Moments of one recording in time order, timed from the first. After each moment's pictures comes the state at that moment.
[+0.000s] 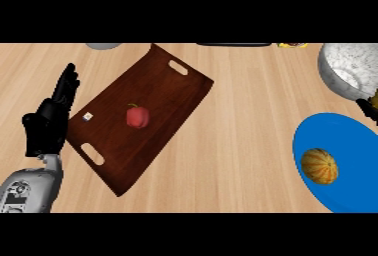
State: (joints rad) left arm -0.24 0.24 0.03 -1.58 -0.14 0.13 0.16; right arm -0.40 -0.52 -0.38 -1.45 0.21 0.33 -0.08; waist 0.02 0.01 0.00
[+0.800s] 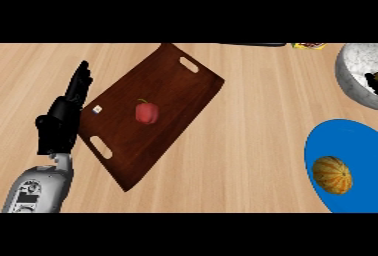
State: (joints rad) left arm -0.26 0.21 -0.02 -1.61 -0.16 0.13 0.17; right arm -0.72 -0.67 -0.38 -0.63 0.57 -0.13 -0.50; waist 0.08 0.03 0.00
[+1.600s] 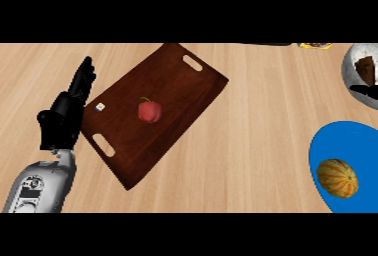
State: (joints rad) left arm -0.29 0.20 -0.02 -1.60 -0.16 0.11 0.18; right arm -0.88 -0.69 -0.49 -0.27 0.48 0.07 -0.66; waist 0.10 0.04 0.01
